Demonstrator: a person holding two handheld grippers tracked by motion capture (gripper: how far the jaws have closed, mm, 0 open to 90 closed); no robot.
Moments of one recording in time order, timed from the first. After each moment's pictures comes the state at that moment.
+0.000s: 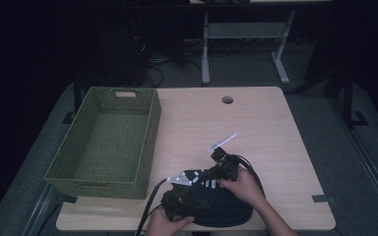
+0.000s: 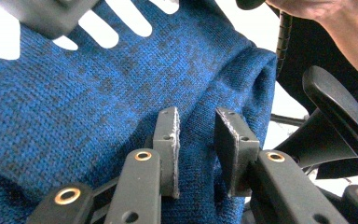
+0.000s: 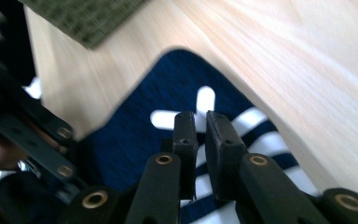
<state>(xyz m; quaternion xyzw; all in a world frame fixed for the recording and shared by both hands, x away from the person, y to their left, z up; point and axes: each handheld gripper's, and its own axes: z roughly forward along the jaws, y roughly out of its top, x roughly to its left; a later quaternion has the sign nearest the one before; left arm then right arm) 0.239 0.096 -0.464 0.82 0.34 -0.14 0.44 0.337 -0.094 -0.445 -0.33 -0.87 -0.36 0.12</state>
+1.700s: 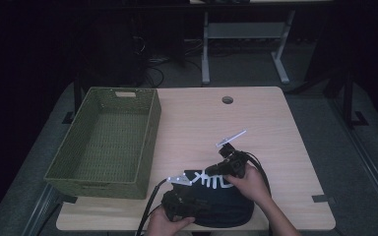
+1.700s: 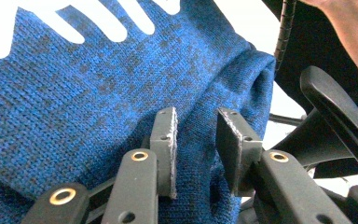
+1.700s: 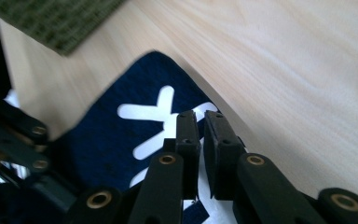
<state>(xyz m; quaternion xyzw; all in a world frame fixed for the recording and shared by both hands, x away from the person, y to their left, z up) 0.240 0.096 -0.463 0.82 0.34 -0.14 0.43 0.341 -0.115 -0.439 -0.36 -0.86 -0.35 0.09</state>
